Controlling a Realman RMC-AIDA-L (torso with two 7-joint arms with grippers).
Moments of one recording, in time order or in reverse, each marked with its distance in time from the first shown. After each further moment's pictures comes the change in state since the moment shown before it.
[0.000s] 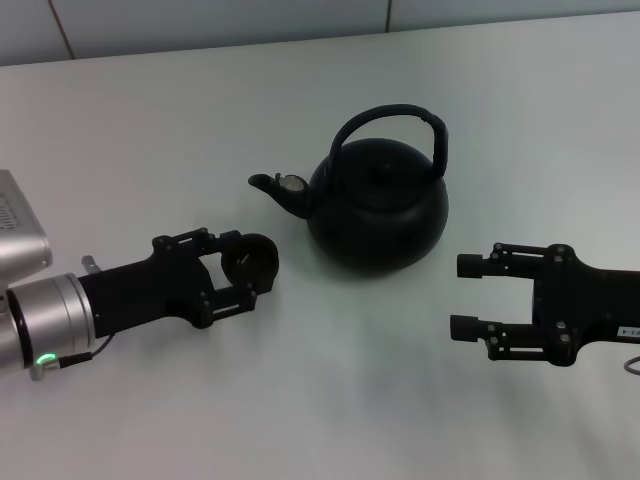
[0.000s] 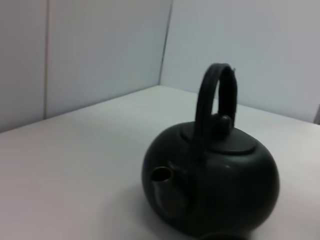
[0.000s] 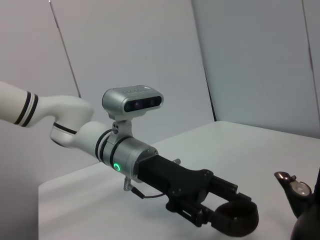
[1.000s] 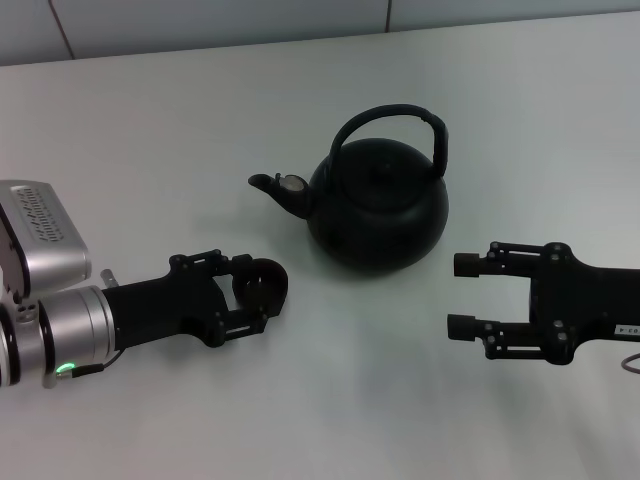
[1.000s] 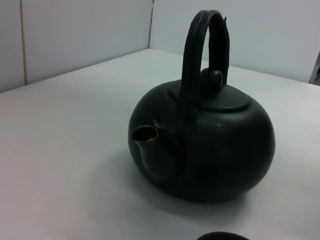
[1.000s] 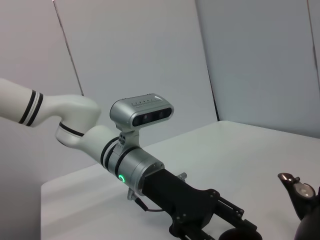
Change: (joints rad) left arm -0.018 0.000 0.144 -0.002 -0.011 -0.094 -0.011; right arm 0.006 0.000 -0.004 -0.001 0.000 0.000 0.003
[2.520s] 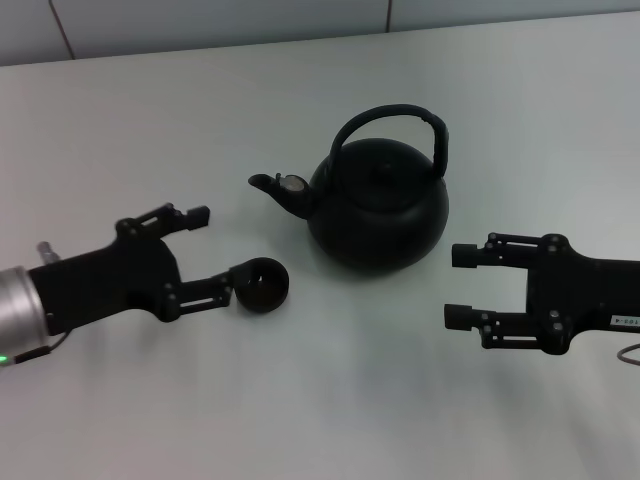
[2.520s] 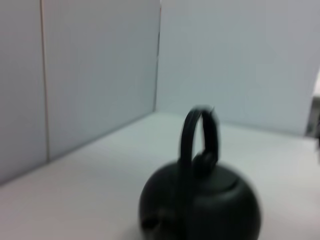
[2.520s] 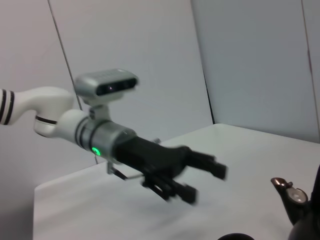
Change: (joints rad) left arm 0.200 0.017 -0.060 0.341 -0.010 0.158 -0.074; right arm 0.014 0.000 0.008 0.008 0.002 0.012 -0.002
